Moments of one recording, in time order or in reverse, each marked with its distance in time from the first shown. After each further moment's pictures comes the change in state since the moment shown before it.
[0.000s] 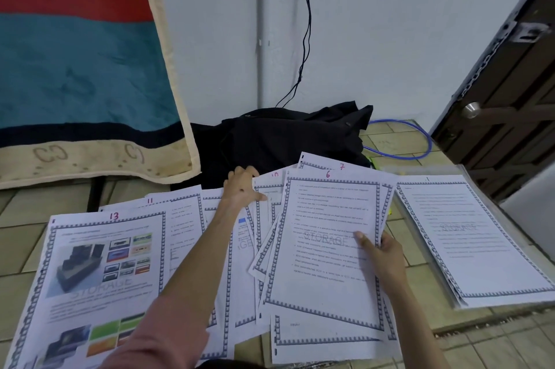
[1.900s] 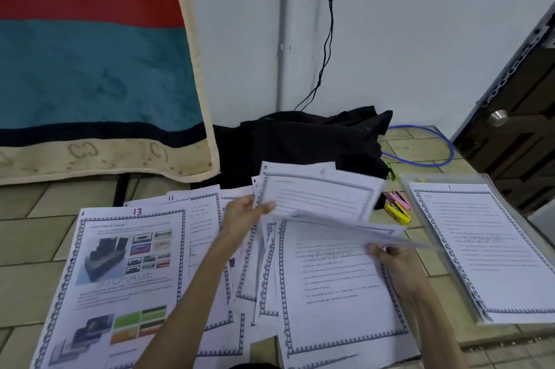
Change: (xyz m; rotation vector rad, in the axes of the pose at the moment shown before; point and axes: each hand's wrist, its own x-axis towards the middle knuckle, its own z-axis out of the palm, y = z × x) left_hand -0.093 -0.011 -0.011 -1.151 0.006 -0.182; right_hand -0.007 -0.016 0.002 0.214 -0.277 0.009
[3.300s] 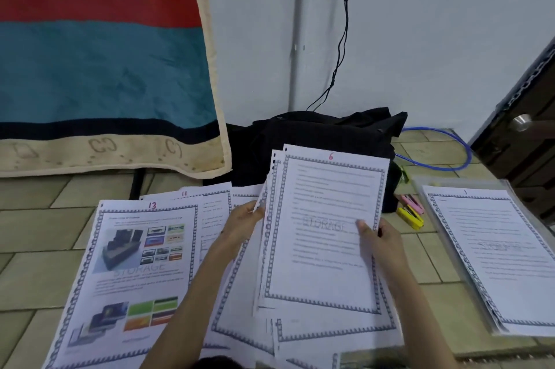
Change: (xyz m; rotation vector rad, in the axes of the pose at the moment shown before) left_hand -0.012 -0.003 -0.013 0.107 -0.024 -0.068; right_hand 0.020 -0.012 0.044 -0.042 0.074 0.025
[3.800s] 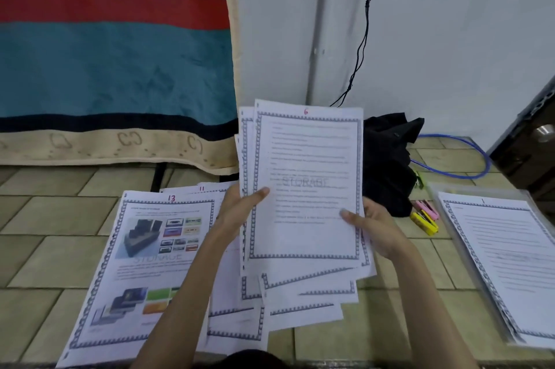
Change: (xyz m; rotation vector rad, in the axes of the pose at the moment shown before) left_hand -0.022 0.027 -0.031 -0.148 0.118 0.233; right_hand 0.012 -0.046 0.033 0.092 -0.470 0.061
